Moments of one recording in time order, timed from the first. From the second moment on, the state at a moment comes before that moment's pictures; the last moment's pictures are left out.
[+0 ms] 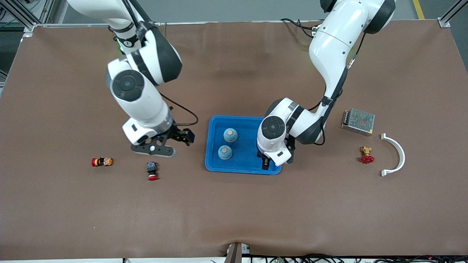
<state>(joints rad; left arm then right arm) -0.51 0.83 -0.11 -1.39 0.13 2.18 -2.07 0.49 0.45 0.02 -1.47 0.00 1.98 0.65</state>
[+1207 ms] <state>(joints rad) -0.54 0.87 -0.10 -1.39 0.17 2.20 -2.07 0.59 0.68 0.01 -1.47 0.01 2.27 0.68</state>
